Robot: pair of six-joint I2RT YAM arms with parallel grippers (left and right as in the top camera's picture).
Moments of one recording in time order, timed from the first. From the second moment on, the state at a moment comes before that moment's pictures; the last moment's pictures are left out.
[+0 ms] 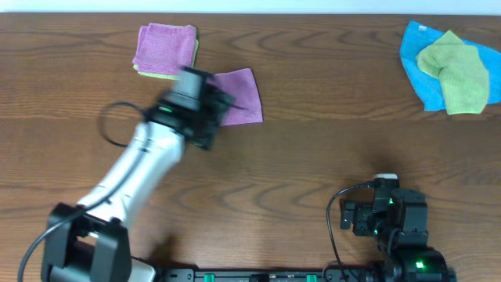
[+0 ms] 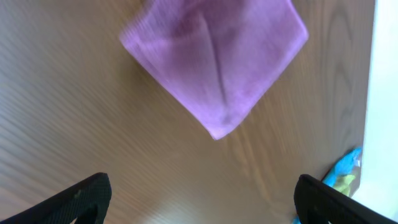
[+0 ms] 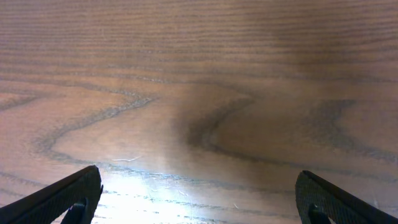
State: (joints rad) left arm -0.44 1.60 1.14 -0.54 0.07 -1.51; right arm 0.00 0.47 0.32 -0.79 -0.09 0.08
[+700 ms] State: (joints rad) left arm -0.72 1.88 1.06 -0.35 -0.46 -2.09; right arm 0.00 0.47 0.32 -0.79 -0.09 0.08
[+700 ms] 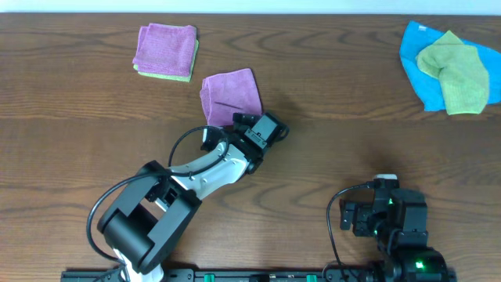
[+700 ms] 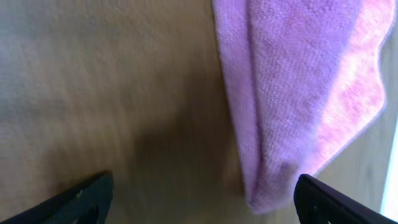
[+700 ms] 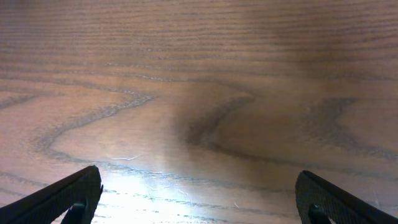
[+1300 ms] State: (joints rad) left arm -0.58 2.01 1.11 0.02 -0.46 -2.09; right arm 0.00 0.47 0.32 -0.79 -0.09 0.08
